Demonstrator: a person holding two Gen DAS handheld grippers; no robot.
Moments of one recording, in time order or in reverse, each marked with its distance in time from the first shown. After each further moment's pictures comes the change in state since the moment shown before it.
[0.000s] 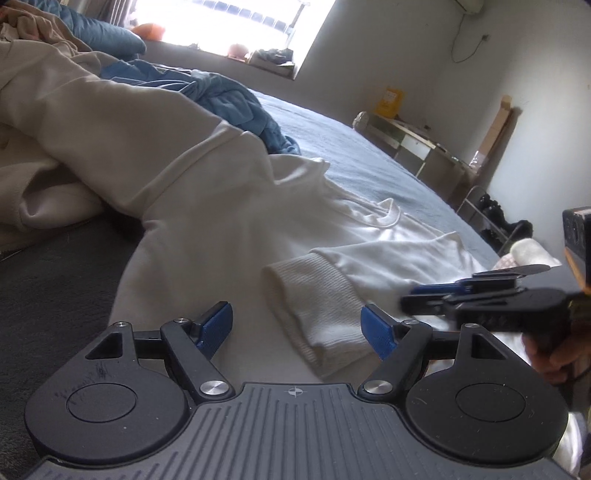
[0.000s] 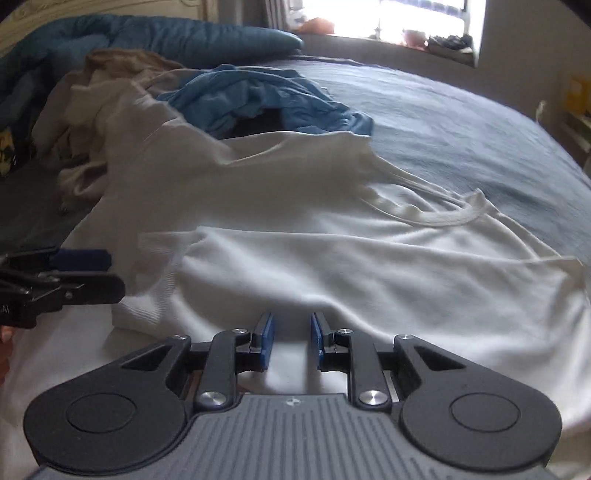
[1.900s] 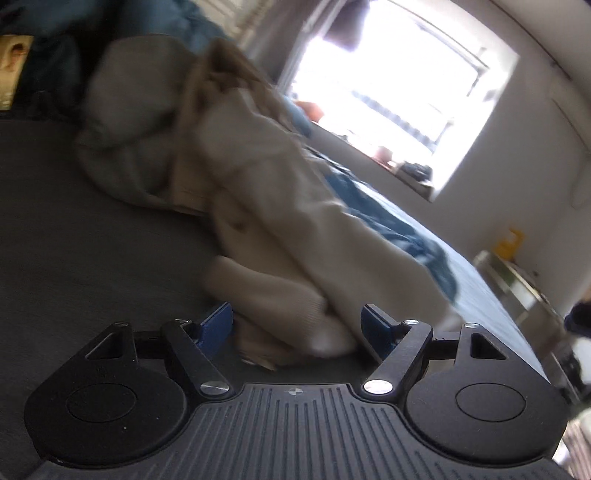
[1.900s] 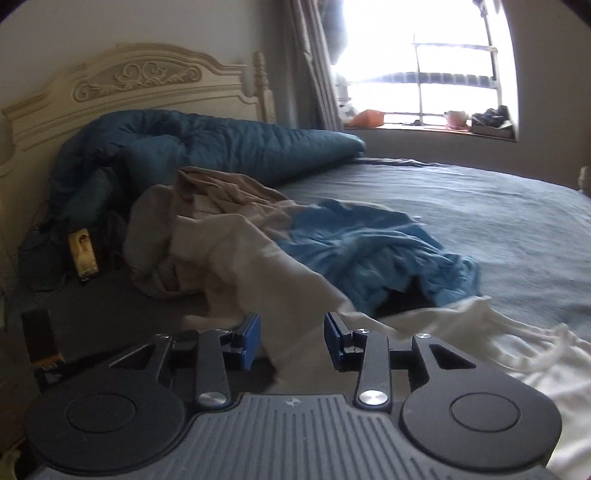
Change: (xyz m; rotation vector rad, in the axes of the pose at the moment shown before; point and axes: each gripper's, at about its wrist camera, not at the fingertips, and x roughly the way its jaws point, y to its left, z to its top) left arm -0.103 0.139 0.027 -0.368 -0.345 0.367; right arm -0.053 0.120 0.125 0.086 -0.273 0.226
